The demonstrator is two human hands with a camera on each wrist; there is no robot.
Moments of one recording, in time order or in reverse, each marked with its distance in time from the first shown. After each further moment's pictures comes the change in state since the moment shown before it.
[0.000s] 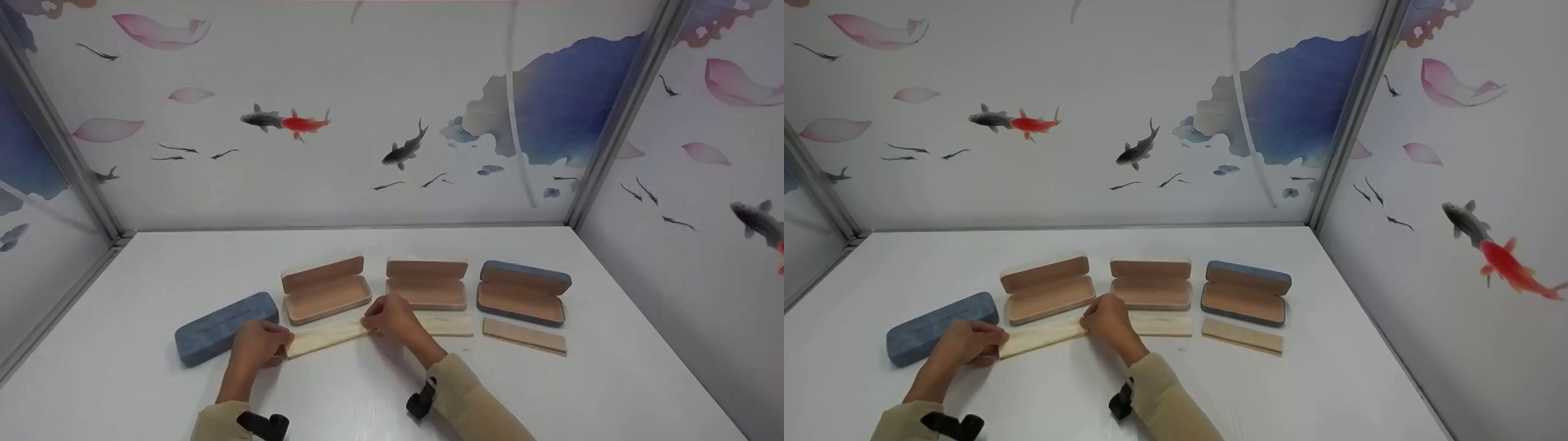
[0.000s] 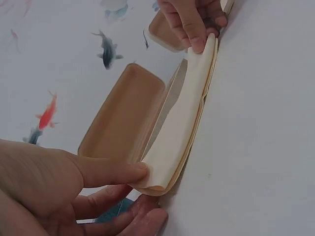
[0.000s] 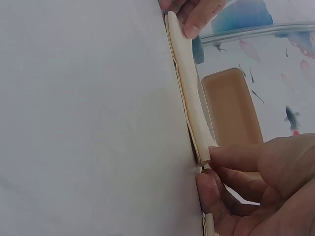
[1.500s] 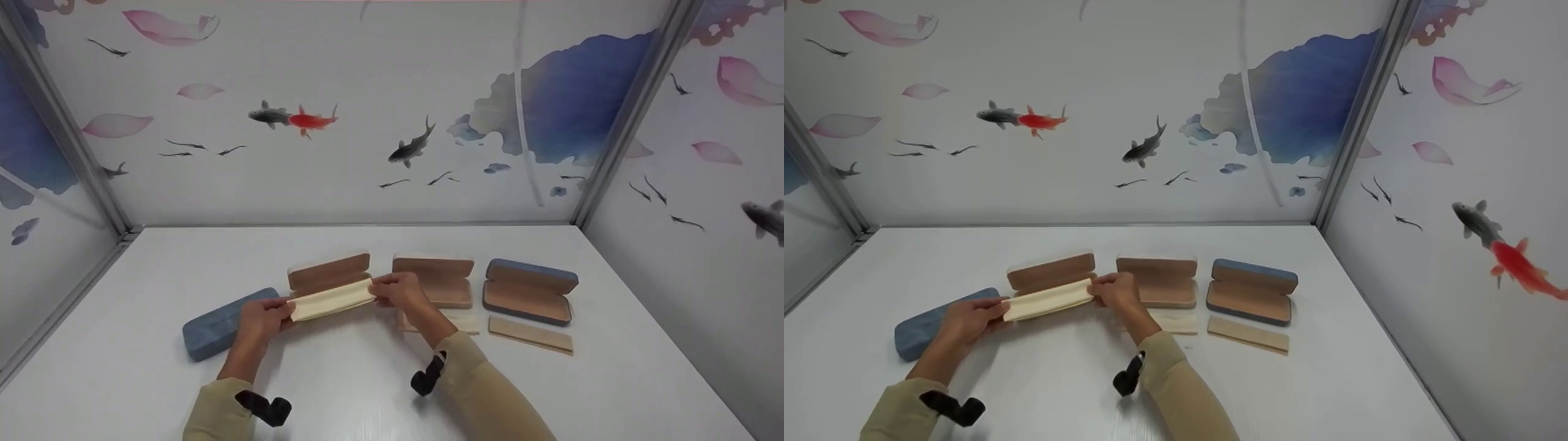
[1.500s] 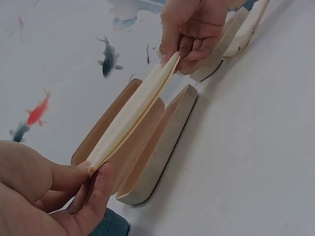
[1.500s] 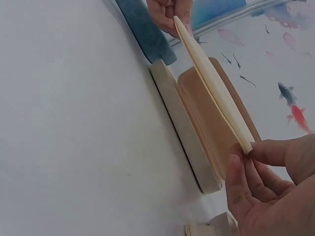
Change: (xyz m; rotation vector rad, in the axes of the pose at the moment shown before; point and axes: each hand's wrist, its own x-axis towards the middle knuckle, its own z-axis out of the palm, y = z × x) left_hand 0.017 0.016 -0.006 -0.293 0.034 -0.001; right_hand 0.030 -0.012 -0.012 0.425 0.098 0.165
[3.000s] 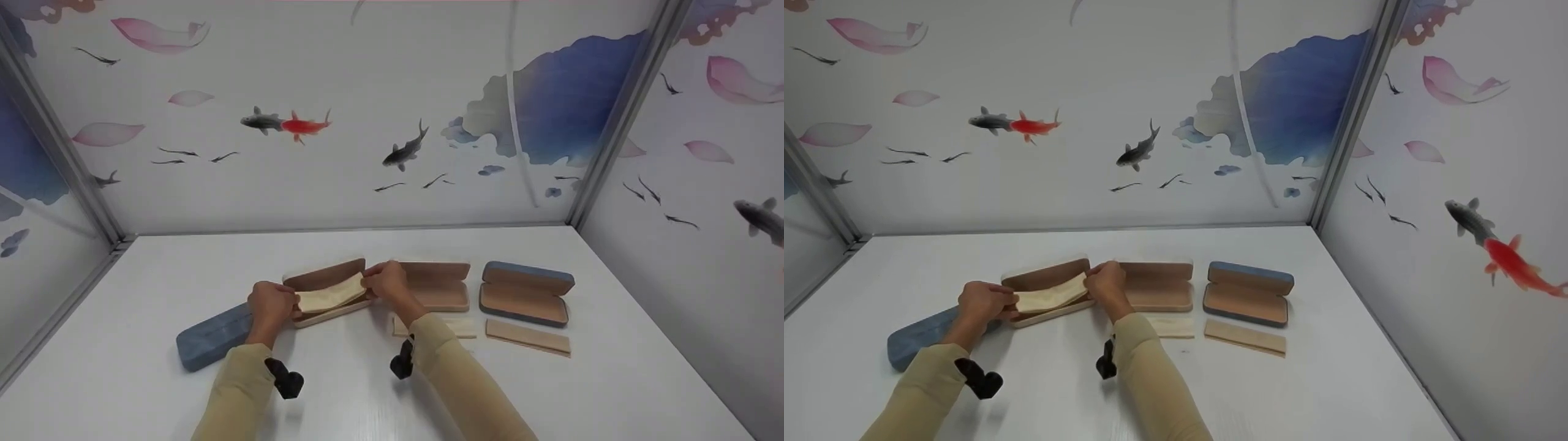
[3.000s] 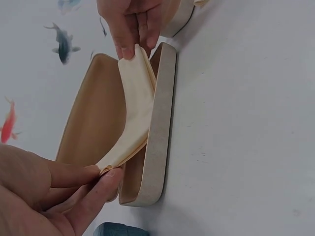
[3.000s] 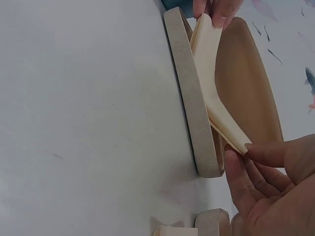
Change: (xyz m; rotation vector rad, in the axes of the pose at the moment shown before) left_hand 0.027 0.022 0.023 0.308 0.195 0.217; right_hand 0.027 -0.017 0.016 -0.180 0.097 -0.037
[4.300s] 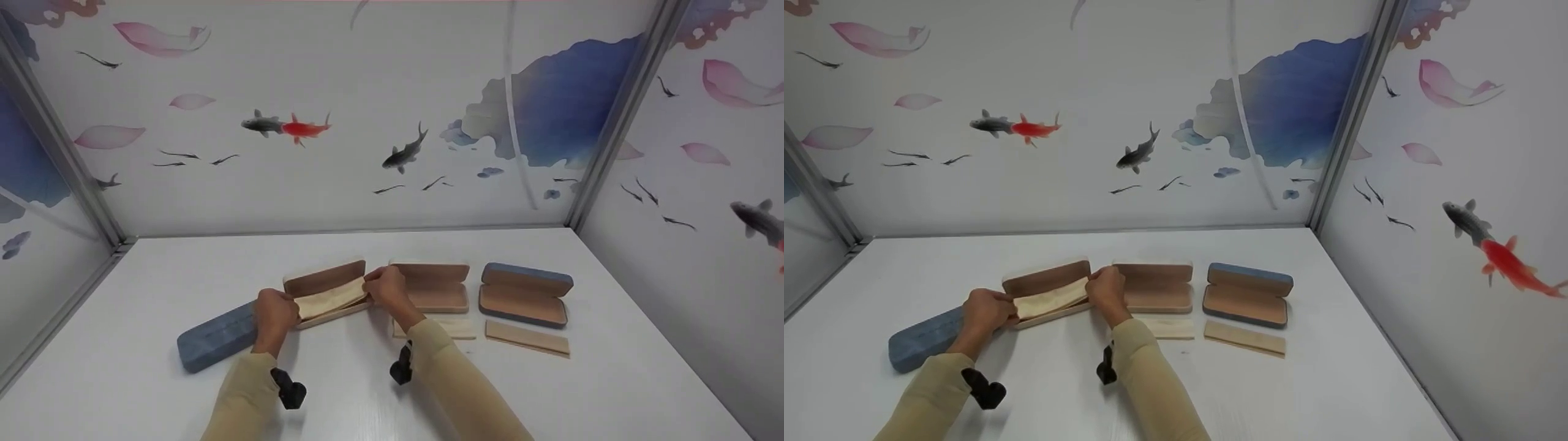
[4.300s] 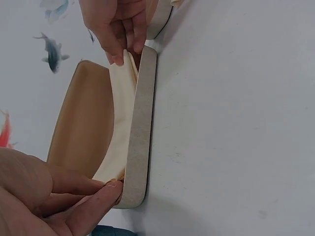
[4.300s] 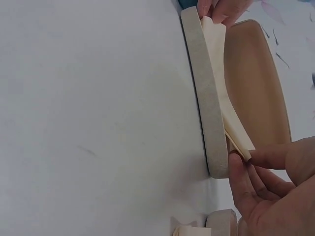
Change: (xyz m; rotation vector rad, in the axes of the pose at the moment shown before) left_hand -0.003 -0.009 0.009 0.051 0.021 0.079; right_hand -0.002 0.008 0.006 -0.090 0.067 -0.069
